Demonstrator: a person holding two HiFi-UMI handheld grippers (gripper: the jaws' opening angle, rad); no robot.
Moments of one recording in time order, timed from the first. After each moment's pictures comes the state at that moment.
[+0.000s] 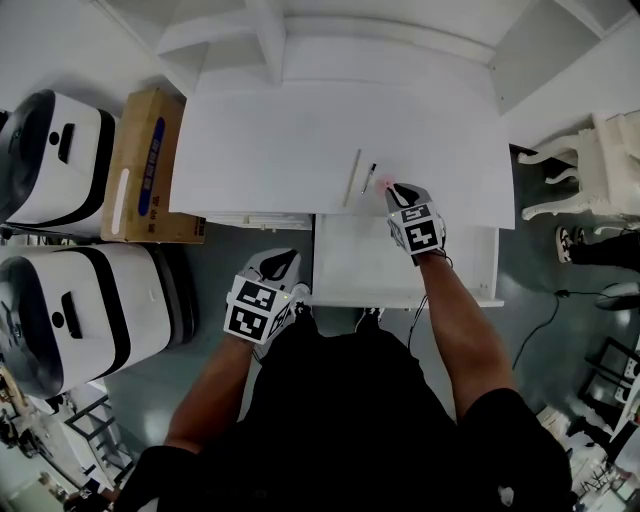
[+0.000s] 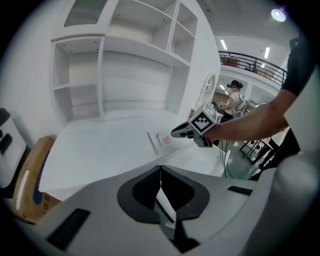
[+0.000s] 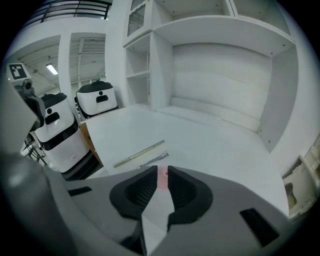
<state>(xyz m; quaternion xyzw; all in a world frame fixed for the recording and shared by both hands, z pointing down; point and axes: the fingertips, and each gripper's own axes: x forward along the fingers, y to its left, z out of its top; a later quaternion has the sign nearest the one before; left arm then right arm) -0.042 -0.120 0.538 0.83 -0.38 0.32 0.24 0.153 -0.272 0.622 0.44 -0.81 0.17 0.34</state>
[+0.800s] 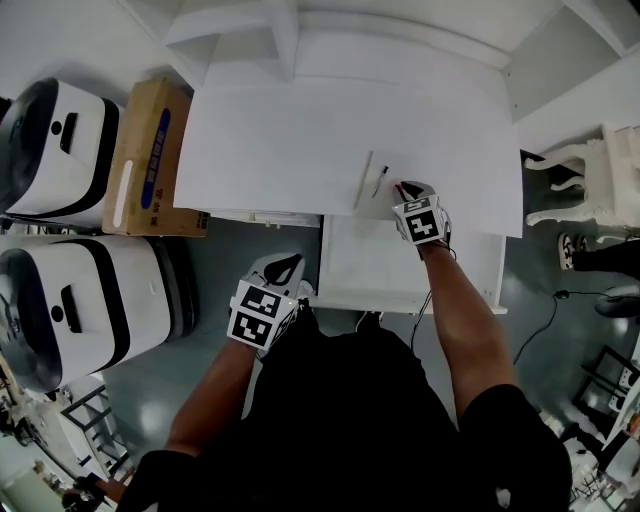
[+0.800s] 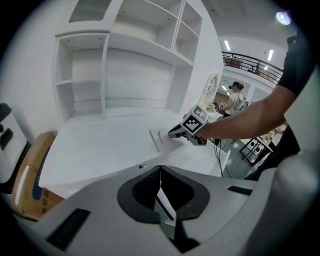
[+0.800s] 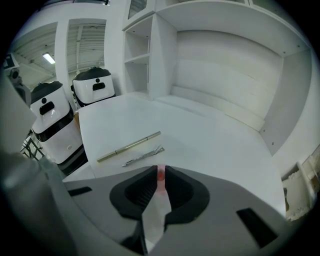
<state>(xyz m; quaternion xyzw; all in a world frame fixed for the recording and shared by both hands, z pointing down) -0.051 -0.117 0.543 0.83 -0.38 0.32 0.26 0.152 -0.296 0.656 0.43 -0.79 0.16 0.40</state>
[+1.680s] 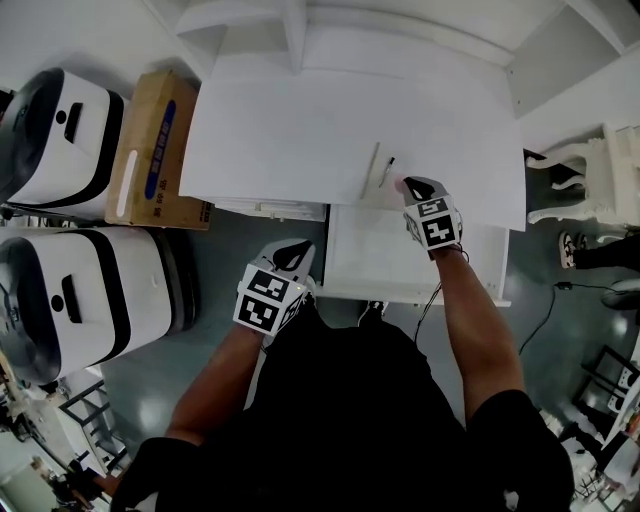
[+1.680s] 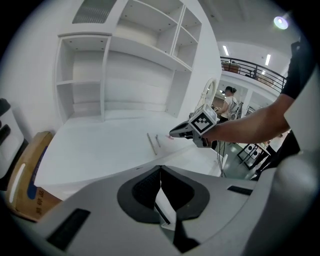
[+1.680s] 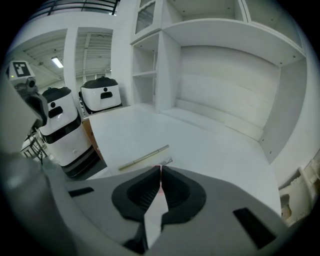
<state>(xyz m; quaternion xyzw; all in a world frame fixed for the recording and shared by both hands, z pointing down) -0.046 -0.116 0.536 0.84 -0.38 0.29 0.26 0.142 -0.272 0.607 0.43 -0.82 0.14 0.36</state>
